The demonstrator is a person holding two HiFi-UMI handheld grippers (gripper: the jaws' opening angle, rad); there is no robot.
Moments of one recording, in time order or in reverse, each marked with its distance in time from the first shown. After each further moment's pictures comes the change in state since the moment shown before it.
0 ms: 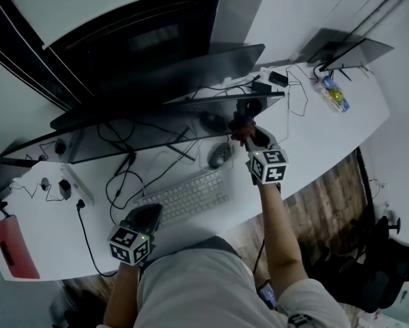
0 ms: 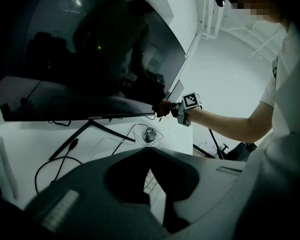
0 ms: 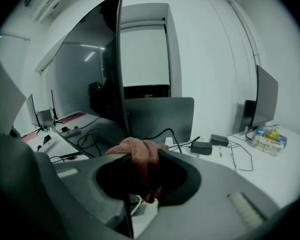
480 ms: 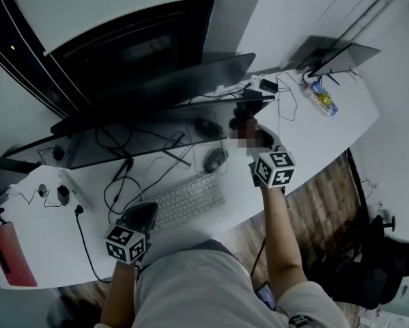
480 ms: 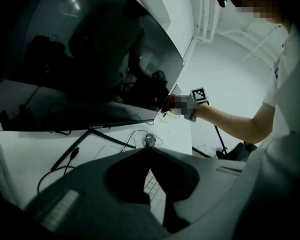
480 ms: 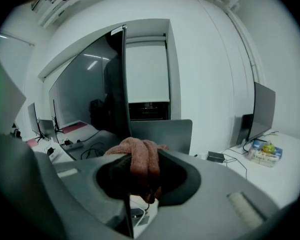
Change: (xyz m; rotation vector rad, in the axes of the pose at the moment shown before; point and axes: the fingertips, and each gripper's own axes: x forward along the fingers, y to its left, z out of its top) left arm -0.009 0.005 0.020 0.028 -0.044 -0.023; right arm -0.044 0.005 0.069 0.009 -0.106 -0.002
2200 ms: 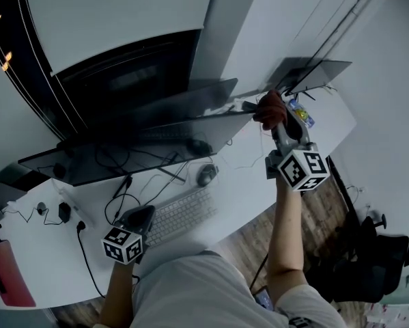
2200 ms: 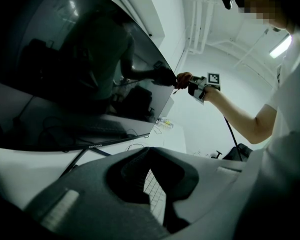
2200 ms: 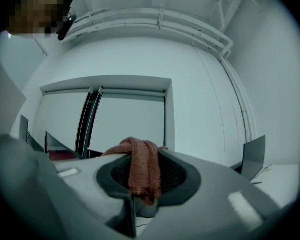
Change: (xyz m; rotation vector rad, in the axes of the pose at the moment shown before) left arm -0.025 0.004 0.042 0.034 -0.119 -0.086; right arm -0.120 0.020 0.224 -0.061 -0.440 -0.108
